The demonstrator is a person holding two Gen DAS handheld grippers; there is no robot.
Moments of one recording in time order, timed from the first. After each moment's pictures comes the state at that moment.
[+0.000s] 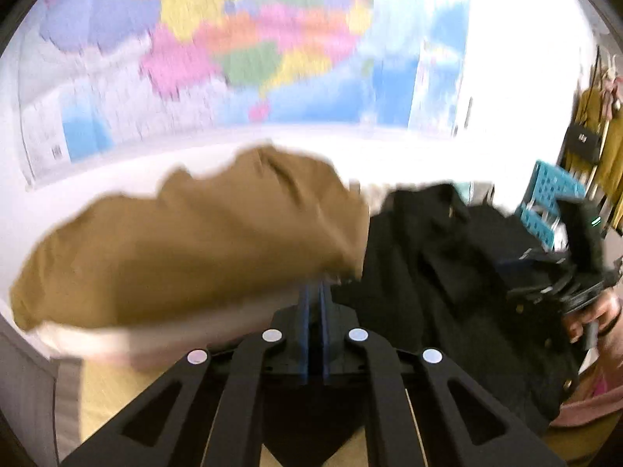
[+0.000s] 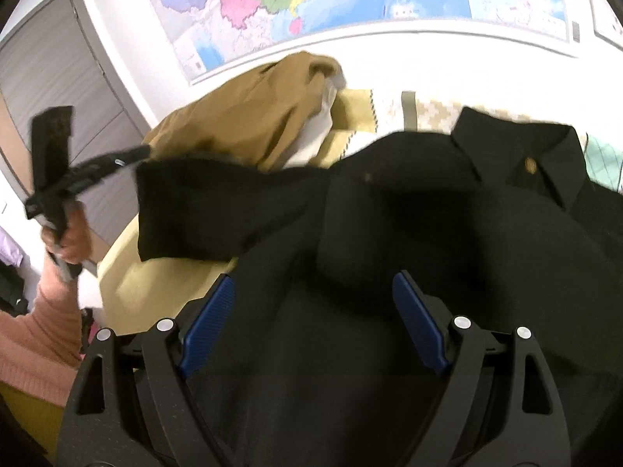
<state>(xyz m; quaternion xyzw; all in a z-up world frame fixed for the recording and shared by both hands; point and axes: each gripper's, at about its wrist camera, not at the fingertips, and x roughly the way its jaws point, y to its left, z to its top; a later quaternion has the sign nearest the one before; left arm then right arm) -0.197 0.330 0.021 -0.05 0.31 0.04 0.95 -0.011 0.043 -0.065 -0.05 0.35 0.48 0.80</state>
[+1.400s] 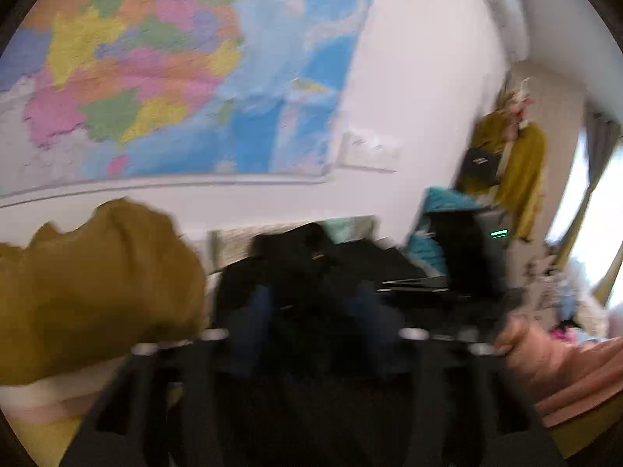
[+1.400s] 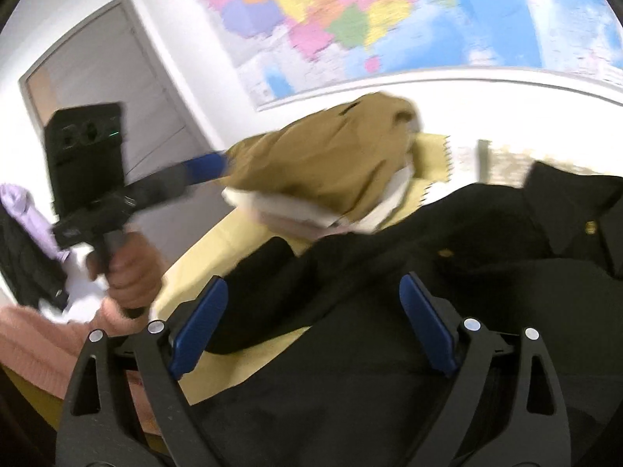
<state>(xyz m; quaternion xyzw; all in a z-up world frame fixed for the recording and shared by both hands) -0.175 0.259 0.032 -0.08 0.24 -0.14 0.96 -0.034 0.059 -0.033 -0.03 0.31 0.59 0.74</state>
